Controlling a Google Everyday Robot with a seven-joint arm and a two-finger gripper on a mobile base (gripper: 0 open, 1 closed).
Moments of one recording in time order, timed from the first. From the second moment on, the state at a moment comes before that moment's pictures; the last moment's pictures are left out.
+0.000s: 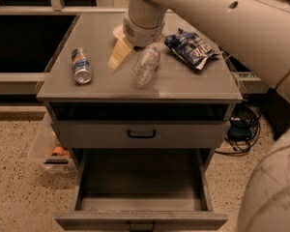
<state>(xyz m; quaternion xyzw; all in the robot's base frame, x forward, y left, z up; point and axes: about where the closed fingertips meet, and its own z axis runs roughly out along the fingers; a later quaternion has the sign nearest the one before) 0.667 0.004 0.907 -0.35 0.91 0.01 0.22</state>
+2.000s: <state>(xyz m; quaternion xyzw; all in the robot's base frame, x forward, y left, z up) 0.723 0.006 0.886 -0.30 0.94 -0.02 0.19</state>
